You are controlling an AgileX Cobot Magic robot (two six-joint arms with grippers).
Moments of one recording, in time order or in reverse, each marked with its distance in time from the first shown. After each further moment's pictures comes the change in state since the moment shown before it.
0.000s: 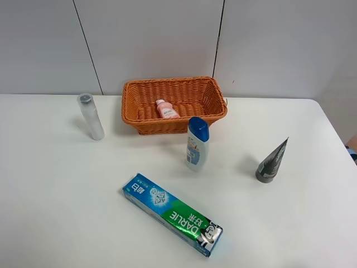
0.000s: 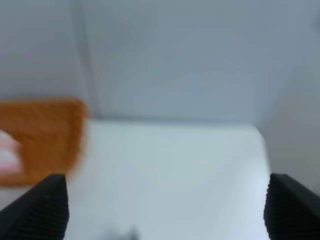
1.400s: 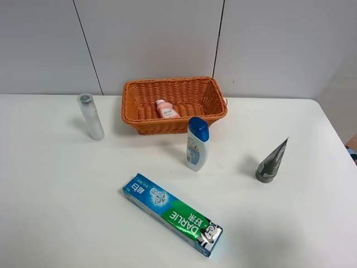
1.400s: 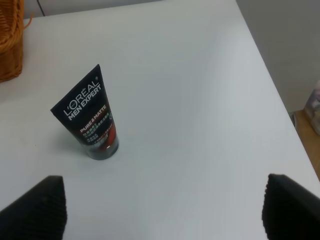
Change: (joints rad) left arm 0.000 0.000 0.000 0.002 0.000 0.001; right arm -0.493 -0.739 0.729 0.412 -0.016 -0.287
